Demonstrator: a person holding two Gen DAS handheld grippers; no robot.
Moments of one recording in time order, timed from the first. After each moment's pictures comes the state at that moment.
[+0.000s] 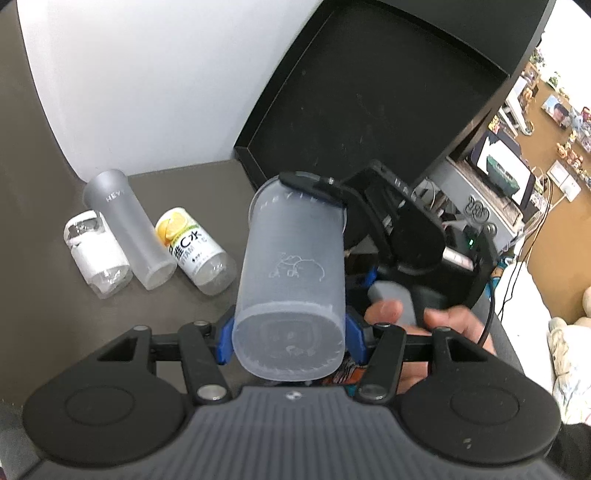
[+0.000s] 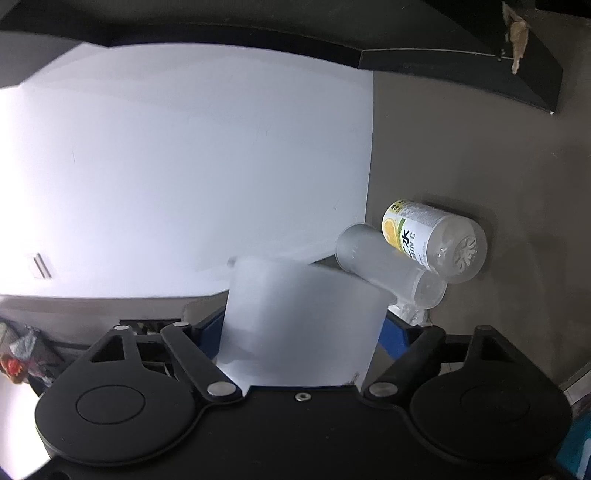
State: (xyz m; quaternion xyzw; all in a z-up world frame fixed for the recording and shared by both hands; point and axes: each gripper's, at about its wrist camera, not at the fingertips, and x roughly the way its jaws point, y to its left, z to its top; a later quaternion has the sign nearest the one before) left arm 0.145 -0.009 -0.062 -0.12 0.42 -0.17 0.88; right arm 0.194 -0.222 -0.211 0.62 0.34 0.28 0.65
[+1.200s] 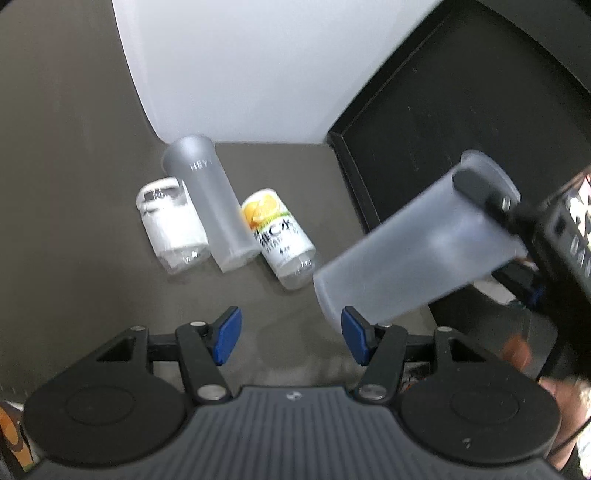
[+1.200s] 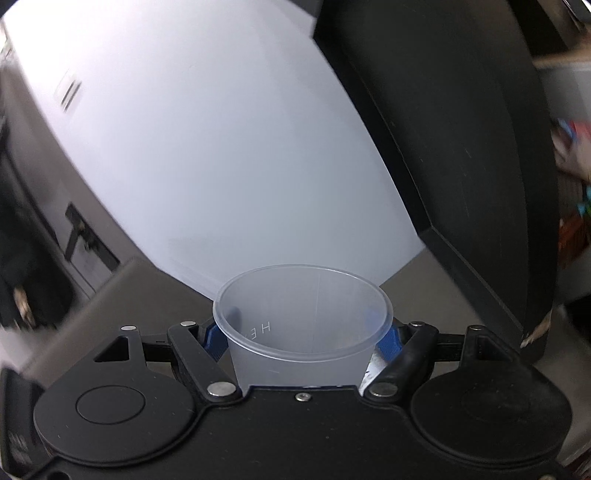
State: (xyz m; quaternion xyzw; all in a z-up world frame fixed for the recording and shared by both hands) left arm 0.182 0.039 -0.078 -0.16 0.48 -0.05 0.86; right arm 0.157 -0.203 -0.107 0.27 0.18 0.23 0.92
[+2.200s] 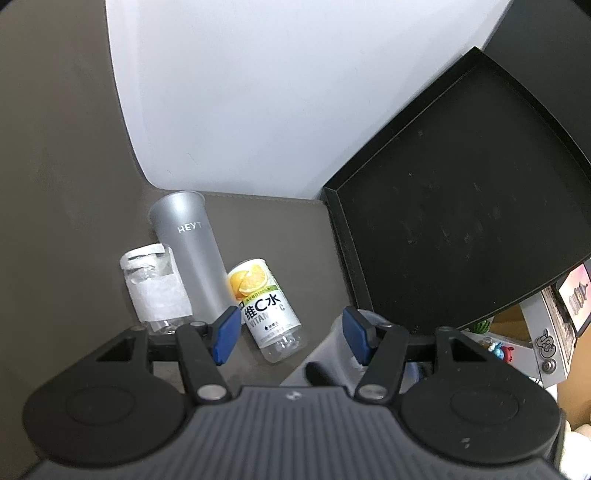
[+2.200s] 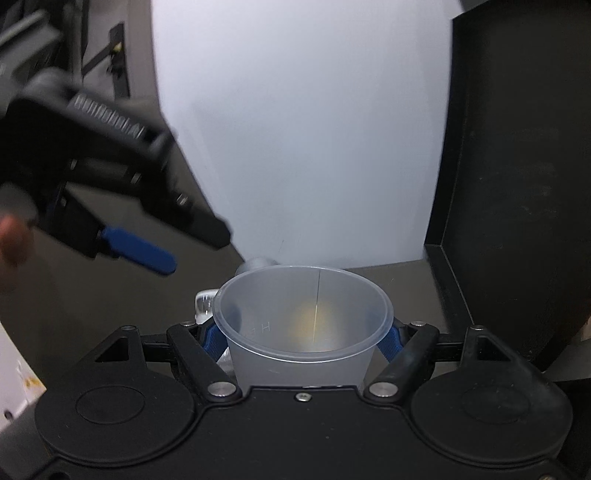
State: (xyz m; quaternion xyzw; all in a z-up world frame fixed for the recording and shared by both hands) left arm 0.234 0.056 -0.060 -0.21 0.43 -0.05 0.88; right arm 0.145 -0.119 -0.135 -0.01 0.20 0.24 0.95
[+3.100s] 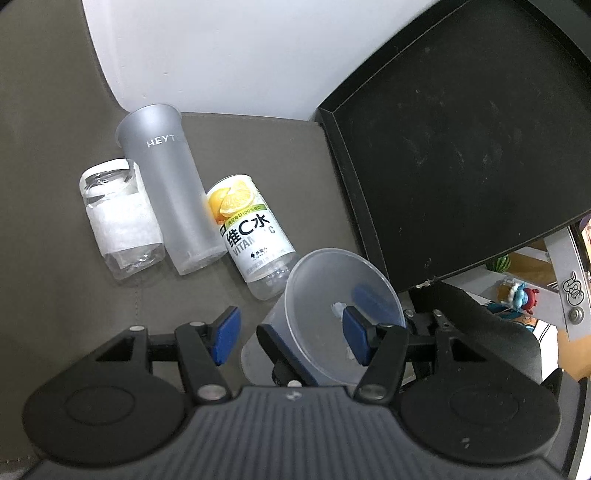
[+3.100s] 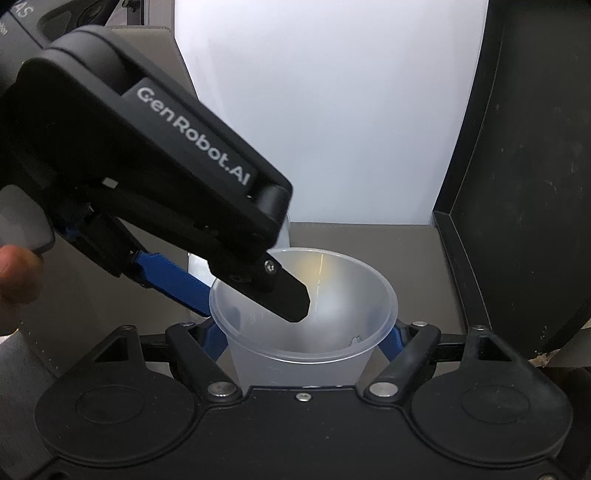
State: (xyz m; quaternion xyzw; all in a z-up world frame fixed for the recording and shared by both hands) left arm 0.243 0.025 -0.122 -0.20 0.51 -0.08 0.83; right arm 0.142 -0.098 -0.160 -0.07 0.25 0.23 0.94
